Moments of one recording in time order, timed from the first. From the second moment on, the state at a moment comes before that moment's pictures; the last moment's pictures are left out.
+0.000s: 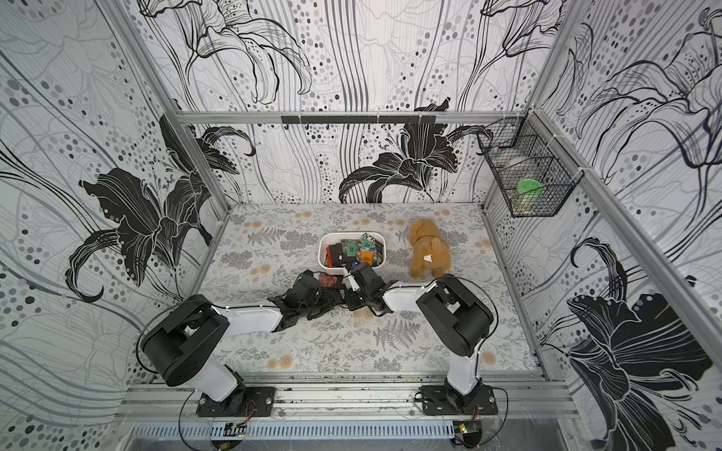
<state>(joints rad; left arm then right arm) -0.66 1.60 0.62 0.19 0.04 -1.09 0.76 1.84 0.93 0.05 -0.16 0.35</state>
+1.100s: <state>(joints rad) -0.68 1.16 0.71 -0.17 0.01 -1.06 0.76 1.30 0.58 0.14 0.20 0.38</state>
